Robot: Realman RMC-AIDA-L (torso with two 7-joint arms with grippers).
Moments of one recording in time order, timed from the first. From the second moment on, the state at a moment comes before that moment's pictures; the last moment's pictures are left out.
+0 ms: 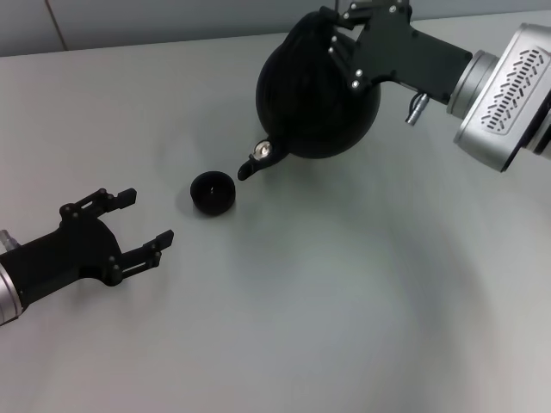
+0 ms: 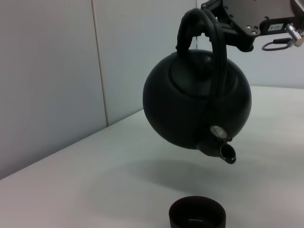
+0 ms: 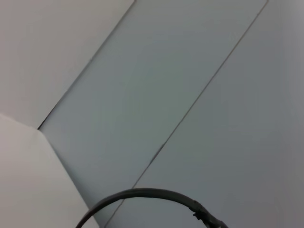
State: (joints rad) left arm -0.29 -2.06 1.21 0.57 1.42 1.19 -0.87; right arm 0.58 2.09 -0.98 -0.45 -1.25 -1.17 0.25
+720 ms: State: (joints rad) left arm -0.29 -2.06 1.22 0.57 1.42 1.19 -0.87; right arm 0.58 2.09 -0.99 -0.48 -1.24 -1.14 0.27
